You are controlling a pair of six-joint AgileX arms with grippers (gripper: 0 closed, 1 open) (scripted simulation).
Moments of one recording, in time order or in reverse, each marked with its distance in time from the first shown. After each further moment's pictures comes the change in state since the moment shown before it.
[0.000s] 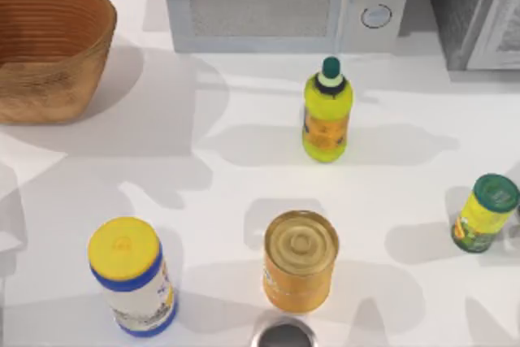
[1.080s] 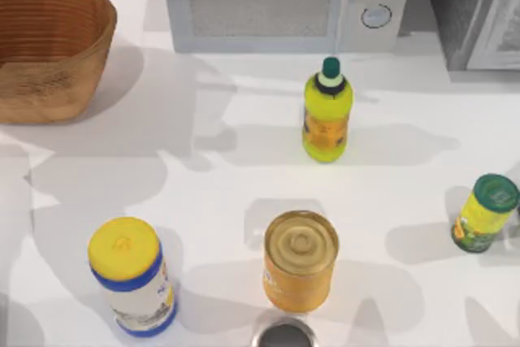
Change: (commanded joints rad) left arm -0.132 0.110 0.059 0.074 -0.135 -0.021; right arm 0.000 0.000 0.000 0.000 0.000 0.000
